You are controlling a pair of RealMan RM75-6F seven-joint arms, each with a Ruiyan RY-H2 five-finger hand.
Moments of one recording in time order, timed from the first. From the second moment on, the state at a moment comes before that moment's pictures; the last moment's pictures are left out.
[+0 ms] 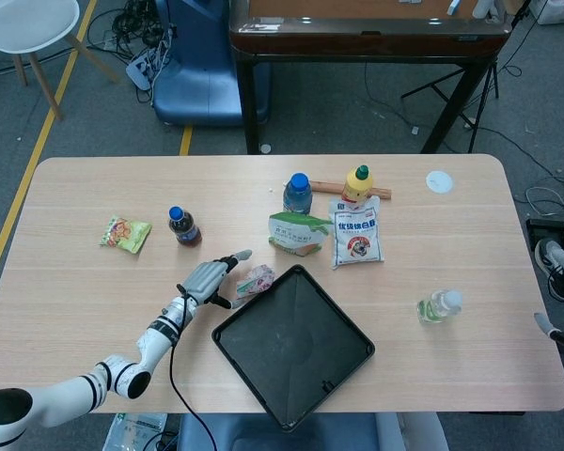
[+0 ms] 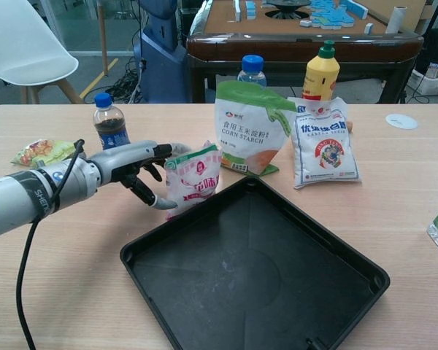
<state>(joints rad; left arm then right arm) -0.79 -1.78 -0.22 -1.07 1.32 0.74 -0.31 0.02 -0.94 0.13 -1.76 -1.42 1.58 -0.10</state>
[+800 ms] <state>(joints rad) -0.90 -1.89 -0.22 -0.91 1.36 0.70 -0.45 0.00 -0.93 0.13 -1.76 -1.40 1.59 -0.10</state>
